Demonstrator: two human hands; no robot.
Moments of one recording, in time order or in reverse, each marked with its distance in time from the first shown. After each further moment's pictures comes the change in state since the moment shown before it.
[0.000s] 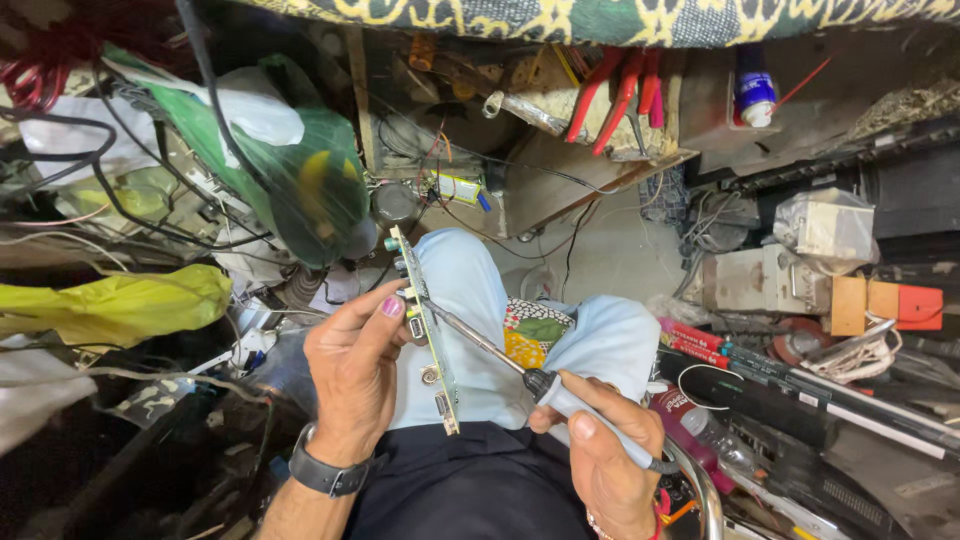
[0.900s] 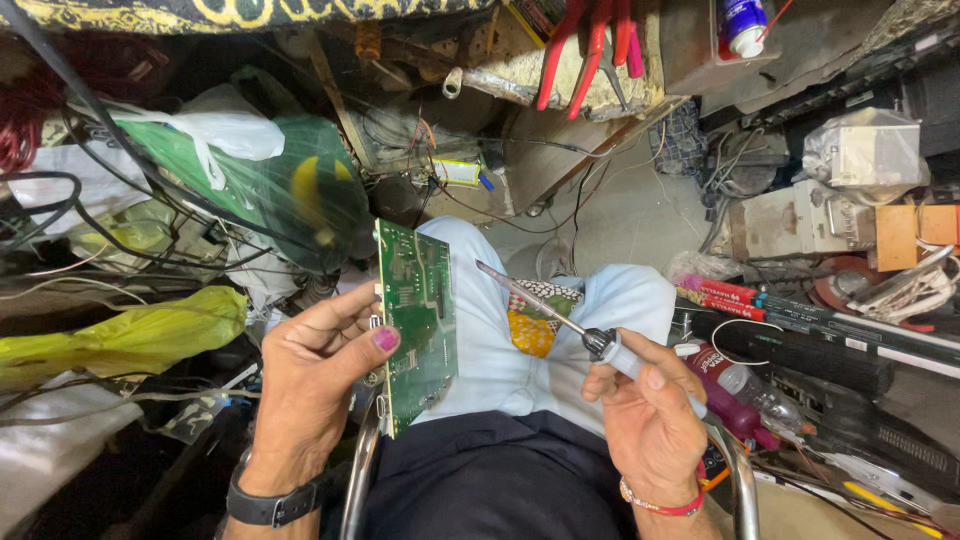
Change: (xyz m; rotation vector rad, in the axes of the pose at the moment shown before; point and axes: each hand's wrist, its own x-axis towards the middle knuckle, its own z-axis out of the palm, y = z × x) left_hand 0.007 0.057 0.016 0.329 -0.135 -0.249; right_hand -0.003 0.011 -0.048 0.335 0.190 0.002
